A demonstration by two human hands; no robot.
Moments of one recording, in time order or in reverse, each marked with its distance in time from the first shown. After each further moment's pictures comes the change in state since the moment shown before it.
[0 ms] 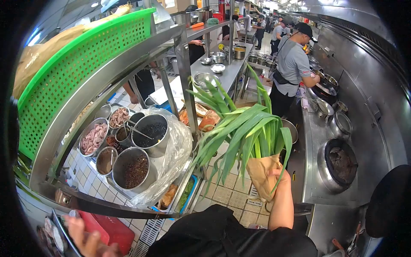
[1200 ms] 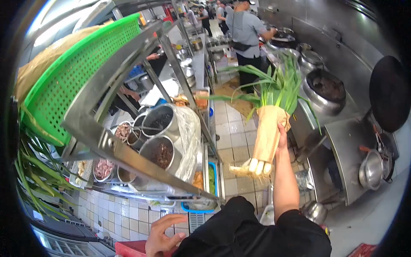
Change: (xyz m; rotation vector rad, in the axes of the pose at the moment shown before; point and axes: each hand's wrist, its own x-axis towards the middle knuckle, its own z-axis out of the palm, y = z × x) left_hand -0.149 -0.066 0.011 -1.247 -0.951 -0.460; right_hand -0.084 0.142 0.097 0.432 0.248 -0.488
